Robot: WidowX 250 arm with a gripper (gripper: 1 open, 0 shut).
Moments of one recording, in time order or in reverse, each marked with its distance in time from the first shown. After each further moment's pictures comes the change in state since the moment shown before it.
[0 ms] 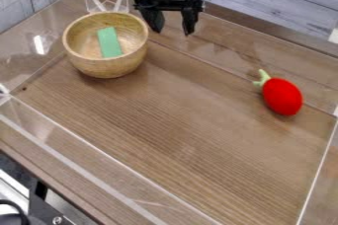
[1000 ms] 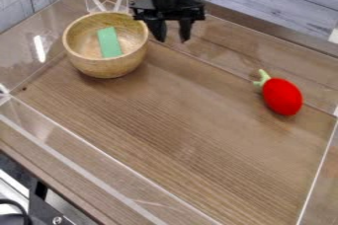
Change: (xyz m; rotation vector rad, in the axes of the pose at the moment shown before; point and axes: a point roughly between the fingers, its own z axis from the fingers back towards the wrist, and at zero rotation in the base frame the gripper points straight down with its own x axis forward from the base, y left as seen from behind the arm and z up) arm -0.009 -0.024 -0.007 0.059 -0.052 0.094
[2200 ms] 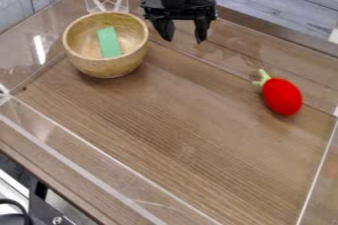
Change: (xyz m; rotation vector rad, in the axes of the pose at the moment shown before) arm 0.001 0.002 0.001 -0.059 0.004 -0.051
